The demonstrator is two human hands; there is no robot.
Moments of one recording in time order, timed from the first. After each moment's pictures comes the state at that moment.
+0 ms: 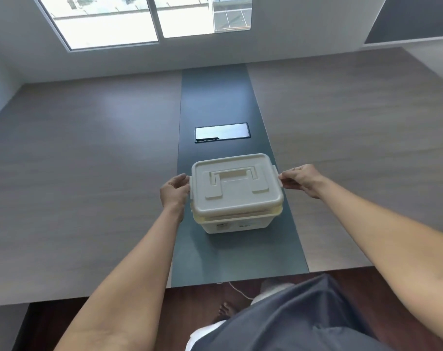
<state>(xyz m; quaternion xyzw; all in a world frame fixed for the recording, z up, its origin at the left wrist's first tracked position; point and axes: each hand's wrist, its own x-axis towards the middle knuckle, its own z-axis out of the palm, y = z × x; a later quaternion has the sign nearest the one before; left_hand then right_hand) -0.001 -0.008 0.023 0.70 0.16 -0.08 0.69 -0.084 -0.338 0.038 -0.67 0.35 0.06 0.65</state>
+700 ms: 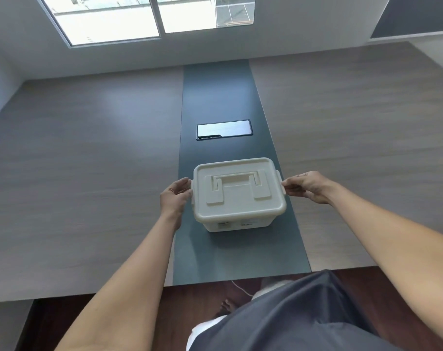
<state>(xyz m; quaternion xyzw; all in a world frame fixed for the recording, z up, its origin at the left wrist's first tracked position) -0.011 0.008 0.008 0.70 0.12 -0.11 0.70 -0.099 -0.345 0.027 -0.64 0.34 0.12 0.68</state>
